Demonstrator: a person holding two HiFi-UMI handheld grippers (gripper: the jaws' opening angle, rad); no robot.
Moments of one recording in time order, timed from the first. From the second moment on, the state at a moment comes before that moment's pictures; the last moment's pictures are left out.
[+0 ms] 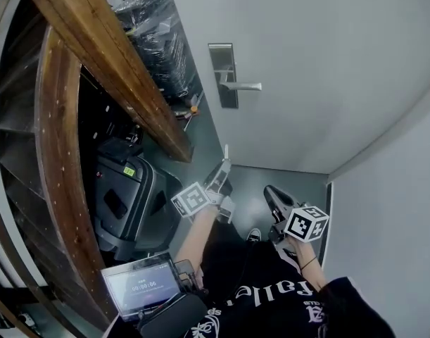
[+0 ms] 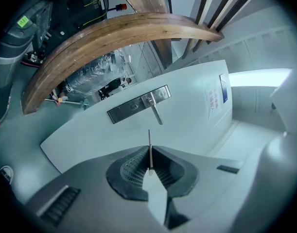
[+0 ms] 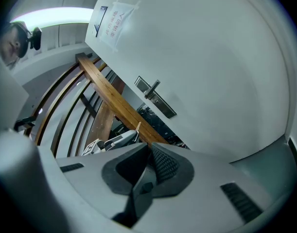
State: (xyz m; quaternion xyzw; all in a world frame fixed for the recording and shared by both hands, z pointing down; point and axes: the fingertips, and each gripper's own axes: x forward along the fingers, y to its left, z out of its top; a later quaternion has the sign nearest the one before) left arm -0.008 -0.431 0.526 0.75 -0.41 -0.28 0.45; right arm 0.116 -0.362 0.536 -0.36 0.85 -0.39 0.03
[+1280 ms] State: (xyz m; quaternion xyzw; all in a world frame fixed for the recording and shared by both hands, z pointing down) left arm -0.034 -0.642 0.527 0.70 -0.31 -0.36 0.54; right arm 0.125 -0.424 0.539 -0.40 0.84 -0.37 0.02
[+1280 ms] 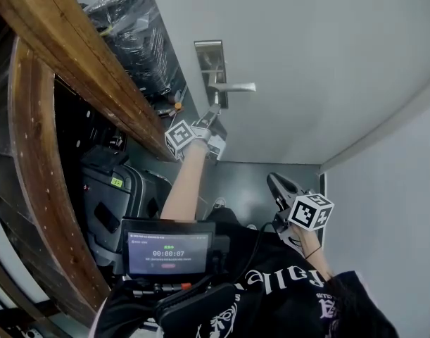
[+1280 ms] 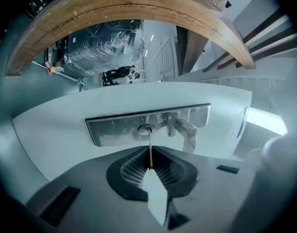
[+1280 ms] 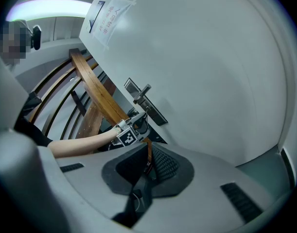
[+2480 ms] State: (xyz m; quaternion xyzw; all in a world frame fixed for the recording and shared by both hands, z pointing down) left arm -0.039 -0.674 0.519 0.67 -0.30 -0.32 0.59; right arm 0.091 -0.422 0.556 -0.36 0.86 -0.36 -0.04
